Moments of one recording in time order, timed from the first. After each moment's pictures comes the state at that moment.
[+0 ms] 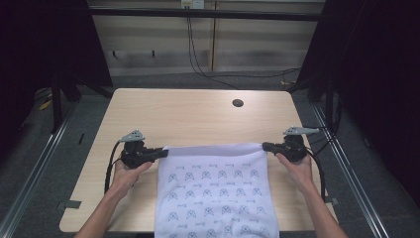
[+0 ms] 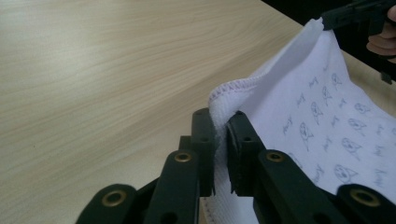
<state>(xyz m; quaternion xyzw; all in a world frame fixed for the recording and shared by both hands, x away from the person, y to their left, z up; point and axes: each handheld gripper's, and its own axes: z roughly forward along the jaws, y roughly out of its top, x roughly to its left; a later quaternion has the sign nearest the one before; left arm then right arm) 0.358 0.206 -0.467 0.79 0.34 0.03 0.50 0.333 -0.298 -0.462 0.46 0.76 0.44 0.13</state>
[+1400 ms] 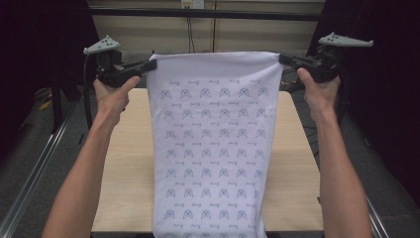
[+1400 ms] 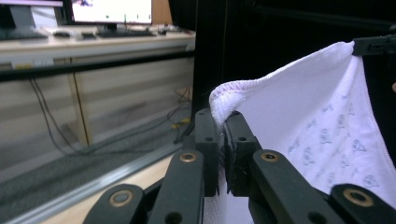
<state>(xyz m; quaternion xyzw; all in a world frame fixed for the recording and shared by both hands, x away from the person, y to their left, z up) 0.425 0.197 -0.241 0.71 0.31 0.18 0.61 0.392 -0.301 -0.229 0.38 0.68 0.57 0.27</state>
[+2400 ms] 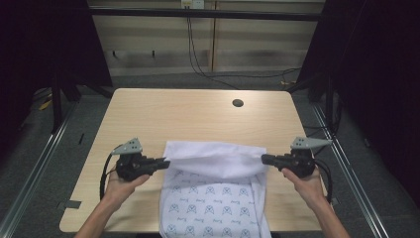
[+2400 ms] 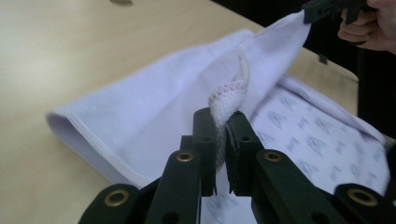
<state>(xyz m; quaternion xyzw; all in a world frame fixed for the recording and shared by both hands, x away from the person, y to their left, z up) 0.300 0.201 -0.437 0.81 0.28 0.01 0.51 0.268 -0.284 -0.427 0.38 0.78 0.49 0.09</state>
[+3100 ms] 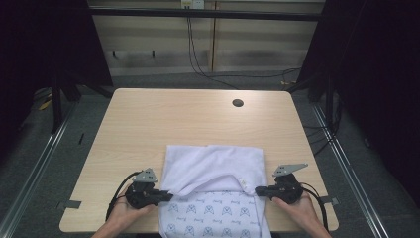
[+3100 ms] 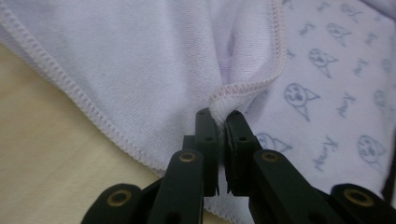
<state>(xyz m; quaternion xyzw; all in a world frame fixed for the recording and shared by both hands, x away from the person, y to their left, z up) 0.267 0.186 -0.497 0.88 0.28 -0.02 0.39 0.236 -0.261 -0.491 0.41 0.83 0.37 0.02</state>
